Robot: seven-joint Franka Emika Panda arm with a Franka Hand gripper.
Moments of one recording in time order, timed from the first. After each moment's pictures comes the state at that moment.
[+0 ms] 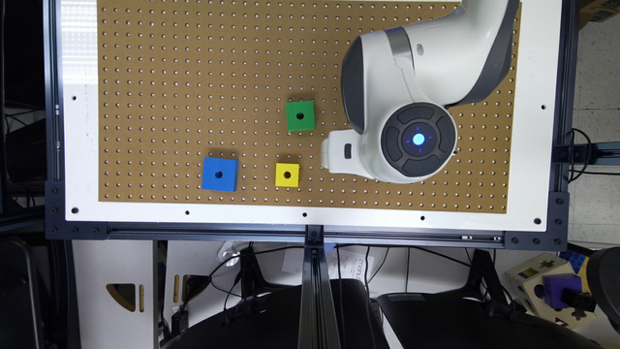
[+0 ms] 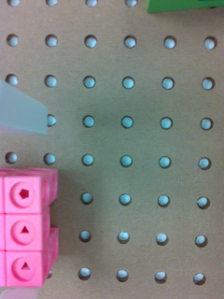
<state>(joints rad) 0.12 0.53 0.09 -1.95 -0.01 2.51 0.96</state>
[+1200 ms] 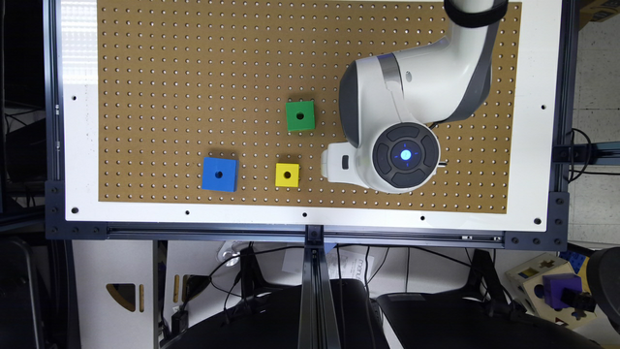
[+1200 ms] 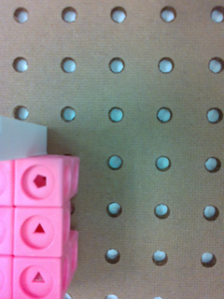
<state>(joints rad) 0.12 0.63 0.09 -1.88 -0.01 2.56 0.96</state>
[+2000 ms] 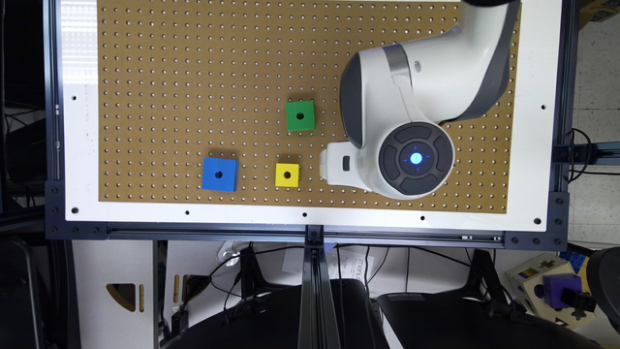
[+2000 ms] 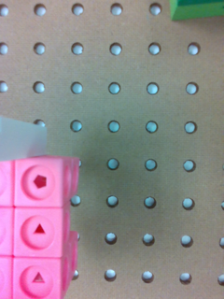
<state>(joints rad) 0.12 0.54 0.09 -1.88 -0.01 2.45 0.96</state>
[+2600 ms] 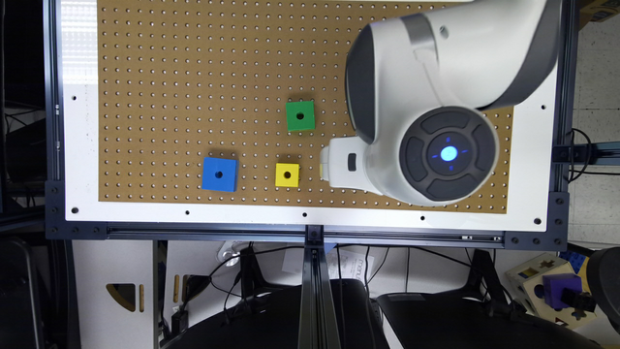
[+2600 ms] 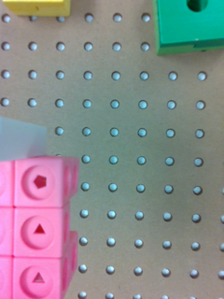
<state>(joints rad) 0.12 0.41 0.09 -1.88 -0.01 2.33 0.96</state>
